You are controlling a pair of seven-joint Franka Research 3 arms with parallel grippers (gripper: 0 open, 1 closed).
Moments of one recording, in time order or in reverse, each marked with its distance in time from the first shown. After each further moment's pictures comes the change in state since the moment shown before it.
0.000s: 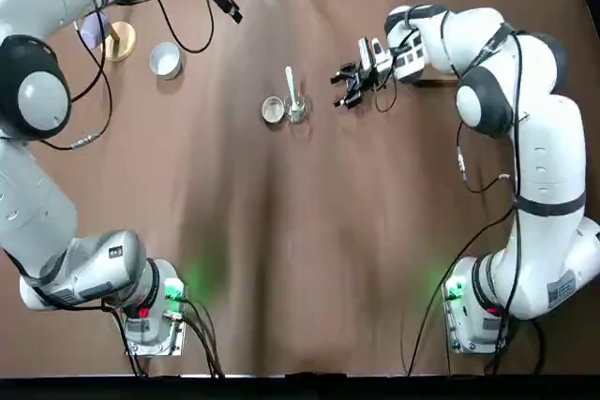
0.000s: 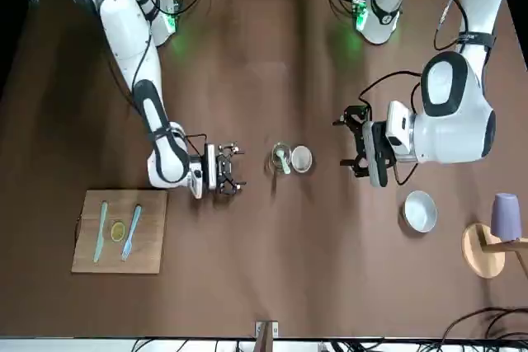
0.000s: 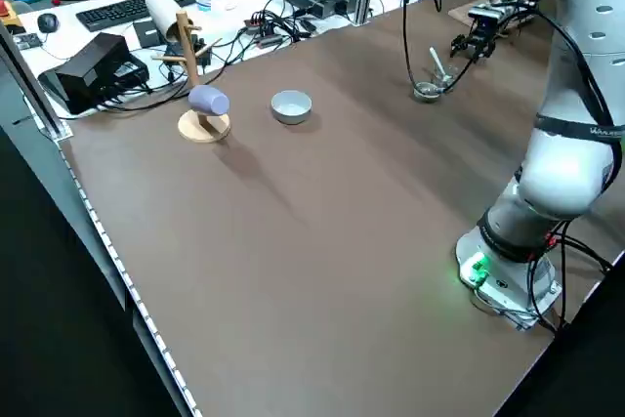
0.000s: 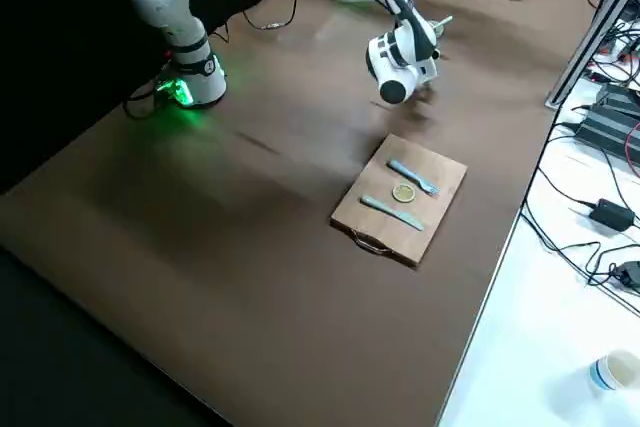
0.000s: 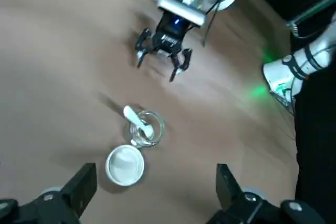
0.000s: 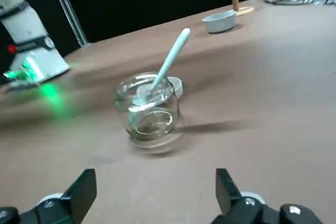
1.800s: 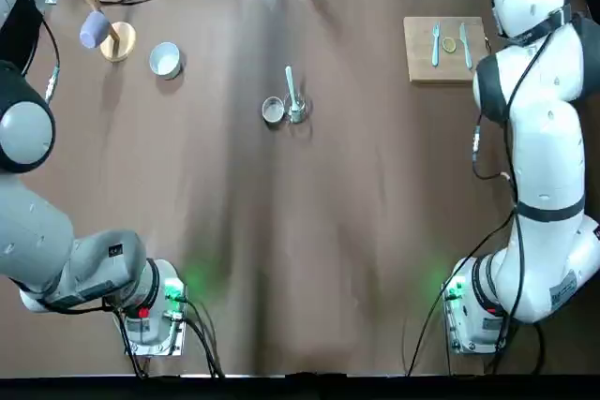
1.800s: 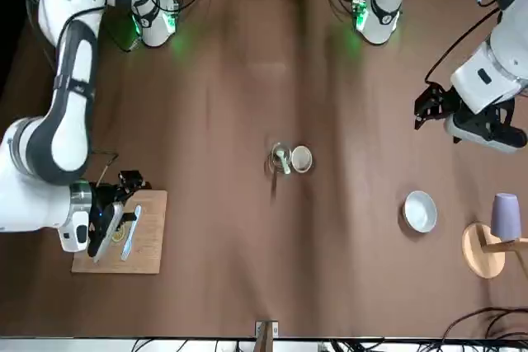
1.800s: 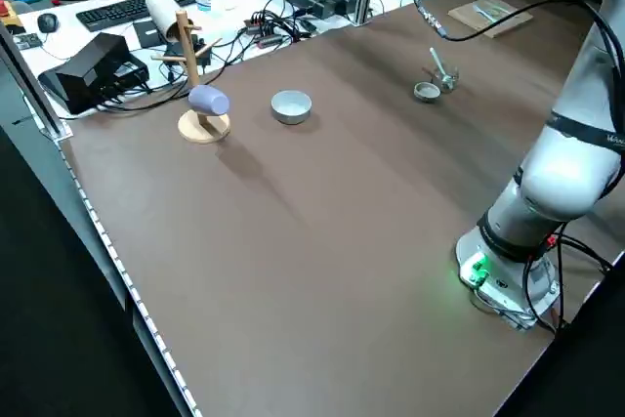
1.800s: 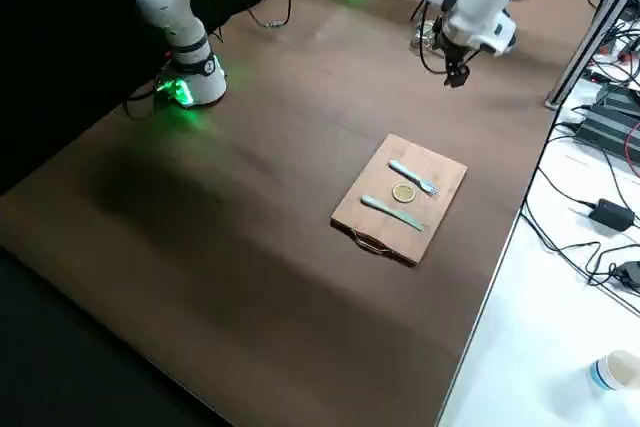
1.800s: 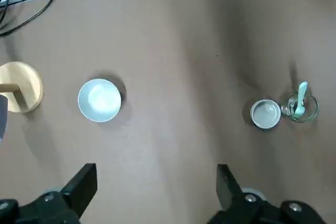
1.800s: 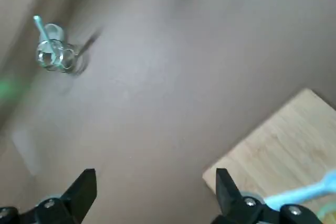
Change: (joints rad) left arm 0.029 -0.199 0.036 0.250 0.696 -0.227 -0.908; right arm 0.117 -0.024 -0.756 0.635 -0.609 -0.510 1.278
